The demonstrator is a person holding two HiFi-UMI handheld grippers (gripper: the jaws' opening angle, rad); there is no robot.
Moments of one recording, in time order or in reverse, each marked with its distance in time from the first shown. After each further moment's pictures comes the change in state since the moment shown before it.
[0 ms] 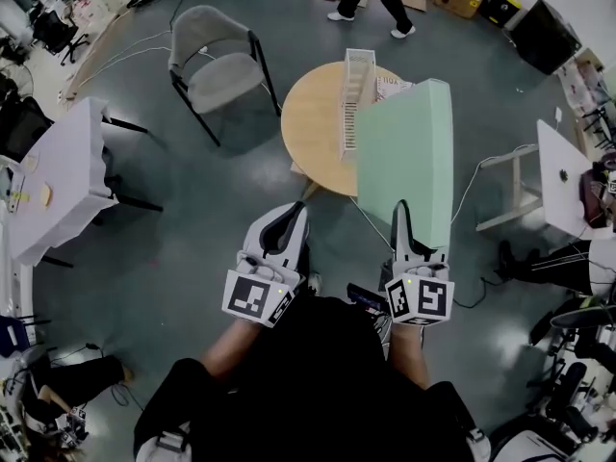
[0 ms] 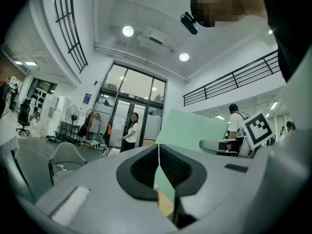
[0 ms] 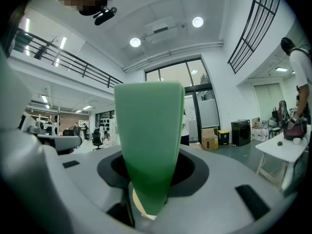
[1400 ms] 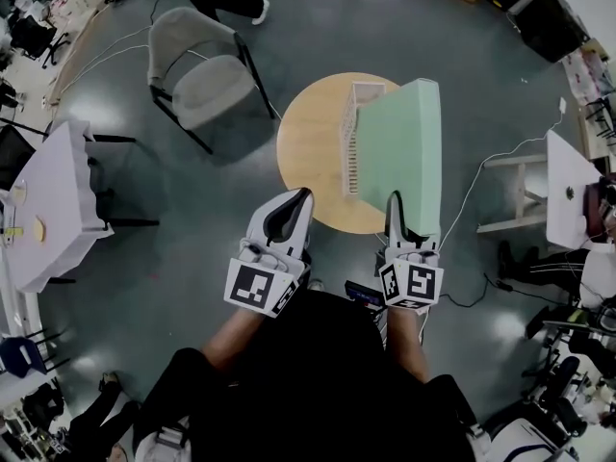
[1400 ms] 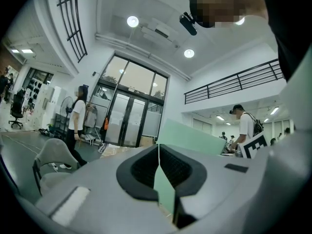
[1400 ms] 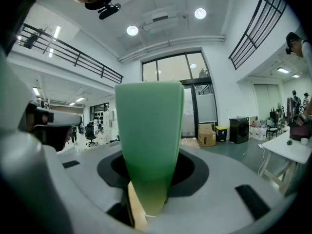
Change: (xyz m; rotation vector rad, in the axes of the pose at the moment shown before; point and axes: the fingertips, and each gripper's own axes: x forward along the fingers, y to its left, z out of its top) left arm 0.178 0.130 0.004 -0.049 0.043 -0.045; right arm 0.213 -0.028 -0.047 -0.022 0.079 -0.048
